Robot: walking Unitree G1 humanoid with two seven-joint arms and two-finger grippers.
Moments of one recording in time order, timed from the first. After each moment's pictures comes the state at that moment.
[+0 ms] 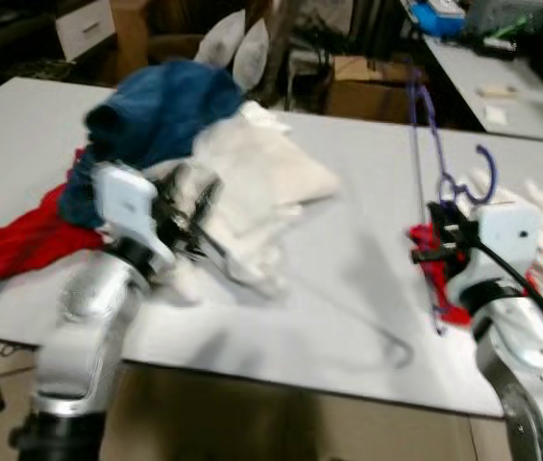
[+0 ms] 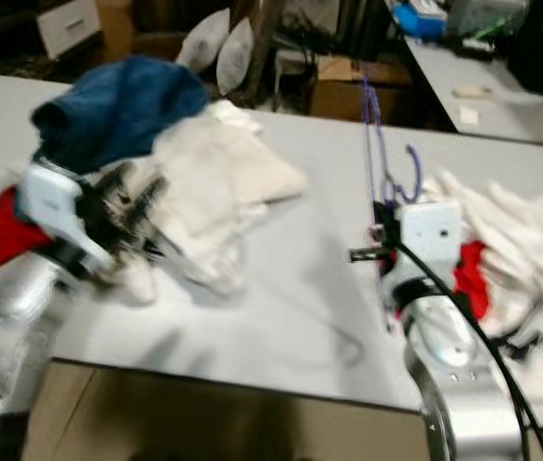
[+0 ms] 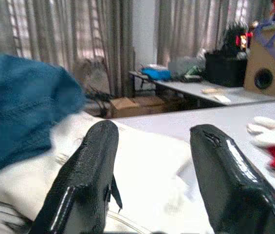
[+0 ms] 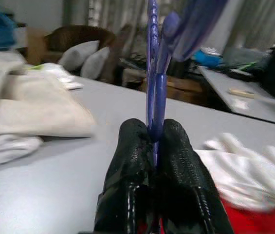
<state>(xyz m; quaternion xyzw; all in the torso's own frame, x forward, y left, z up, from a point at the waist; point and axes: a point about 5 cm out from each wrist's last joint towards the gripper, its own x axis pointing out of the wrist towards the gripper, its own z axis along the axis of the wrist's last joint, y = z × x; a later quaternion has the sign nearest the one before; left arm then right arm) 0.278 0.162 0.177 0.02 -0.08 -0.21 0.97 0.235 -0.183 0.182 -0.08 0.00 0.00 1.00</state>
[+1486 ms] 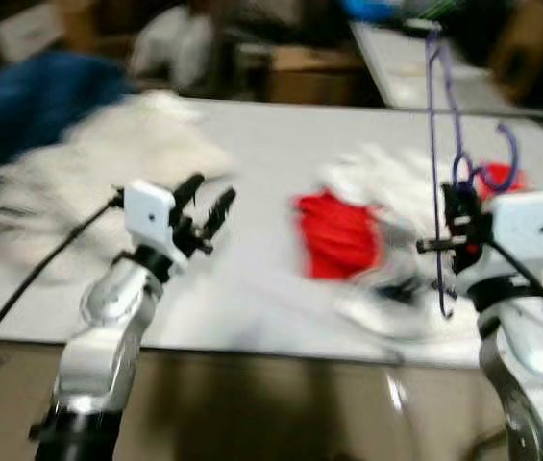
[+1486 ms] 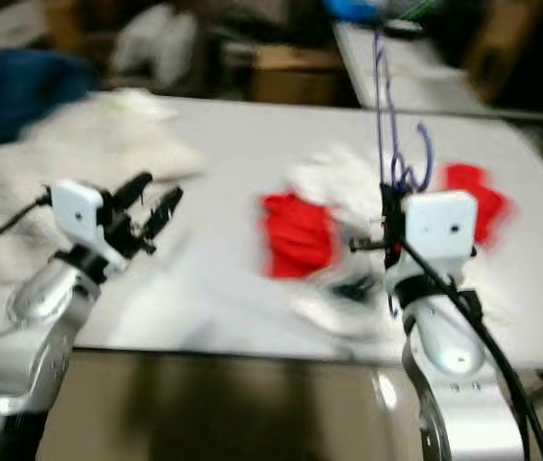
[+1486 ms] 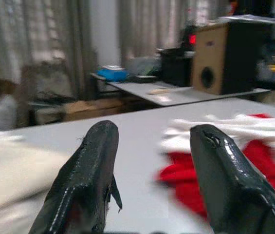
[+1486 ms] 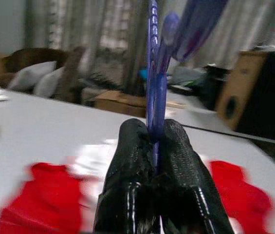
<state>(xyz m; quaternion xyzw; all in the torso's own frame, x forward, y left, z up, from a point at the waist) 0.285 0.146 0.168 -0.01 -0.09 -0.23 0.97 0.221 -0.174 0.211 -0.10 -0.07 -0.02 0.99</state>
